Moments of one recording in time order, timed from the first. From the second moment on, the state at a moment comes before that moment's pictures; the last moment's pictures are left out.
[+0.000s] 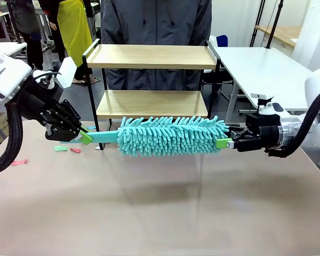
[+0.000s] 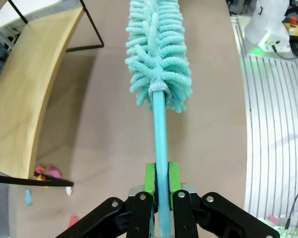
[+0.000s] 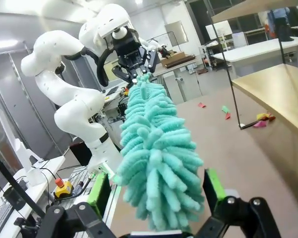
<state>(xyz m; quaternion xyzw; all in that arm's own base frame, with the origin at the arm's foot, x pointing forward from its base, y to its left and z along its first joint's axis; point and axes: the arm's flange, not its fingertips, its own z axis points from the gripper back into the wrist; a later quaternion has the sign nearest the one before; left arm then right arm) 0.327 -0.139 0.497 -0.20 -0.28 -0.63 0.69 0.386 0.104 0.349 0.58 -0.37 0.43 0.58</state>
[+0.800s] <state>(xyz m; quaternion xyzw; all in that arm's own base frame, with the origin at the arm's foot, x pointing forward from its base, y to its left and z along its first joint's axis) 0.330 -0.132 0.497 -0.20 -0.28 -0.63 0.70 0.380 0.145 0.339 0.60 -0.39 0.45 0.54</state>
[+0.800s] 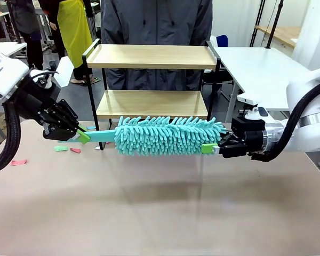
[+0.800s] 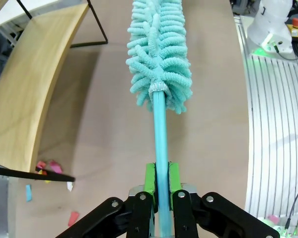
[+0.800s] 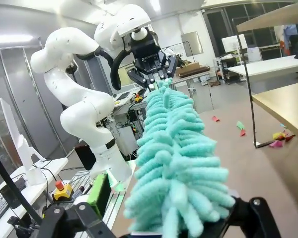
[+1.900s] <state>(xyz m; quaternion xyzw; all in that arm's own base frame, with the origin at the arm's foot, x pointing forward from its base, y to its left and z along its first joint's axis) 0.327 -0.135 0.496 -0.20 -0.27 -0.63 0.70 0.383 0.140 0.342 0.61 -0.40 0.44 0.53</state>
